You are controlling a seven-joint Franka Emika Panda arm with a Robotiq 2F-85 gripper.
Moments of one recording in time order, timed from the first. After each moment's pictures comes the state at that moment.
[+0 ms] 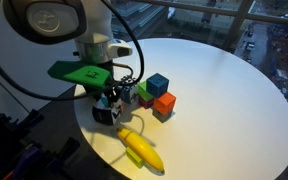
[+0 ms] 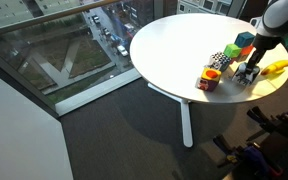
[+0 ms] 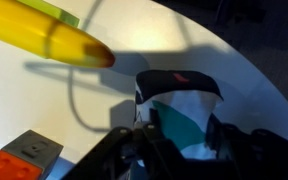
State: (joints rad) arm -0.23 0.26 -0.18 -2.44 -0.05 2.58 -0.56
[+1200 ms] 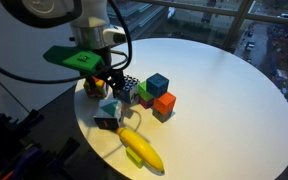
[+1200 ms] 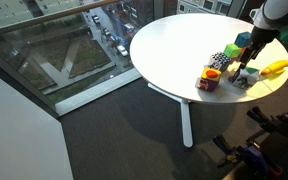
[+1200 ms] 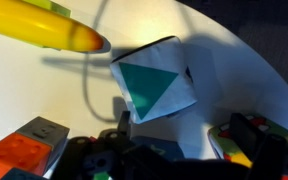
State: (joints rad) arm -0.20 0.20 -0.16 -2.43 -0.05 2.55 -0.42
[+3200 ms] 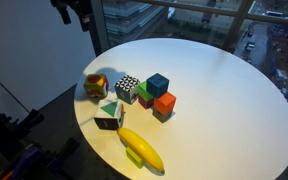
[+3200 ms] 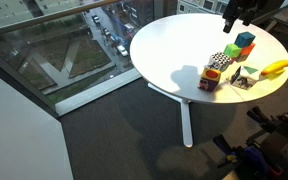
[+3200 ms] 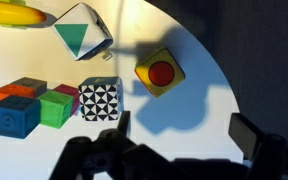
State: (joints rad) arm -0.07 -0.10 -0.06 -2.30 0.01 2.19 -0.04
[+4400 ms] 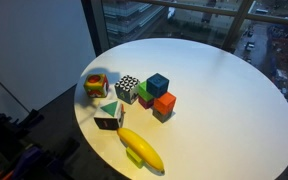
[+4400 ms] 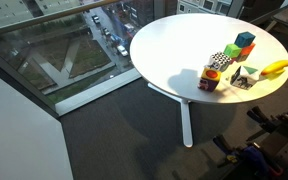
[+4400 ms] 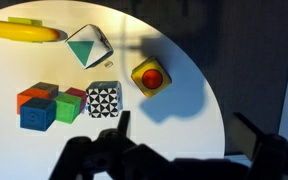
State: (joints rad) arm -0.07 -0.29 -0.04 -2.27 0.01 1.97 -0.01
